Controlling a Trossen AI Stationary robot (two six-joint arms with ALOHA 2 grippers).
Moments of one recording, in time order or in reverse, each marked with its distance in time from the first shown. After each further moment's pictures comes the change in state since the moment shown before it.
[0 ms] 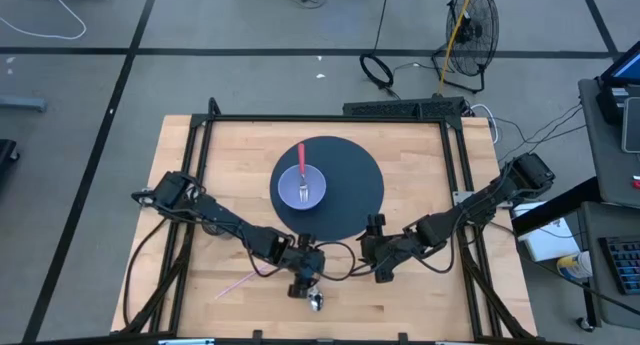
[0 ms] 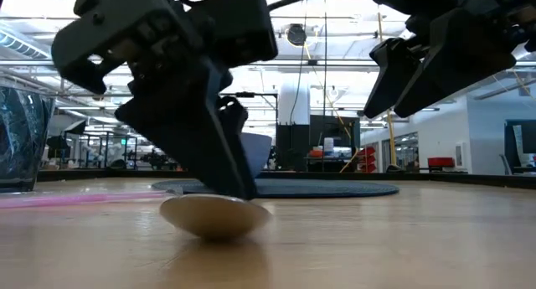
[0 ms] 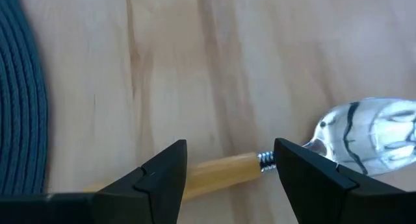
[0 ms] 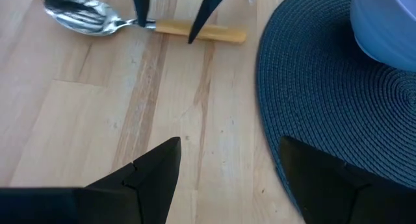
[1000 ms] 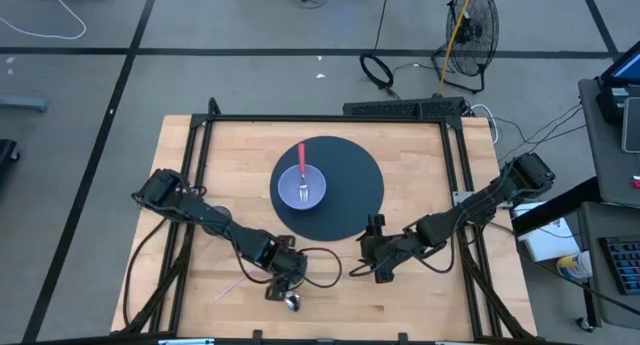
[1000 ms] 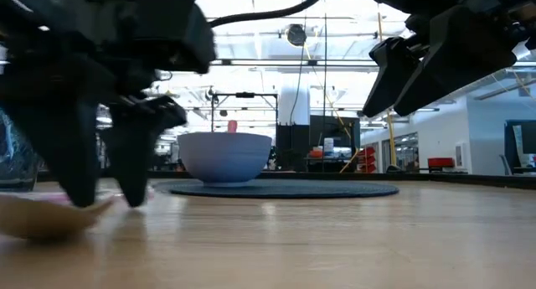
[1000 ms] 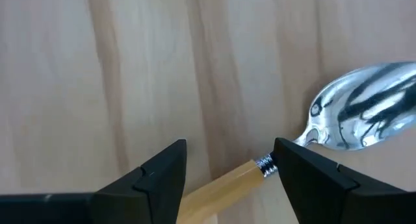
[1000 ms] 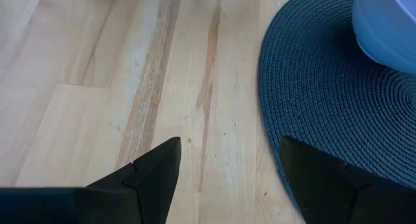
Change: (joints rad) left arm -0.059 -0.084 -0.002 -0.402 0.108 -0.096; right arm 0.000 -0.001 0.000 0.010 -0.005 0.000
